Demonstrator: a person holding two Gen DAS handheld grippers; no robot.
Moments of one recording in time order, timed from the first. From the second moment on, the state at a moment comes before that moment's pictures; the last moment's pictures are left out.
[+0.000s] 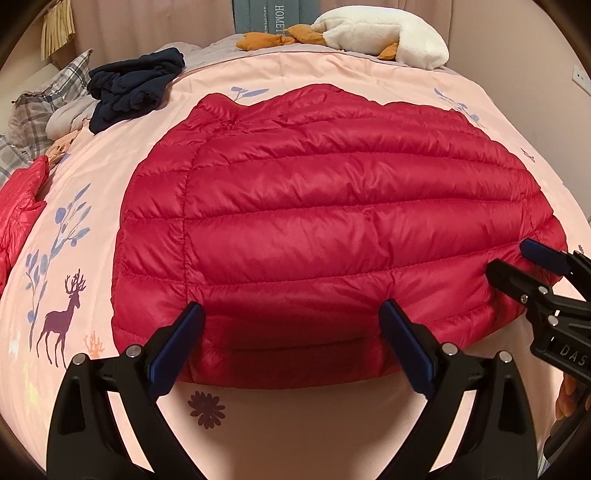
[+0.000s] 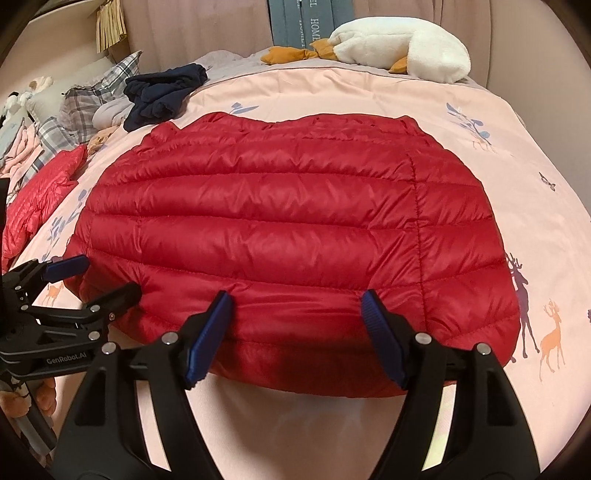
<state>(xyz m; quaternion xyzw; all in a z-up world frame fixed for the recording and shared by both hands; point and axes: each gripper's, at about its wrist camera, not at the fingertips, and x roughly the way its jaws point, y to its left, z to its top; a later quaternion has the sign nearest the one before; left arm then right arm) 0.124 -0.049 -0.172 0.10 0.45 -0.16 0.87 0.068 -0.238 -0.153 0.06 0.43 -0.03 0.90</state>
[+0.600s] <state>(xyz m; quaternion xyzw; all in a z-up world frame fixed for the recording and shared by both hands) 0.119 -0.039 -0.168 0.09 0.45 -0.16 0.87 0.056 -0.256 -0.146 0.07 0.42 -0.06 0.90</state>
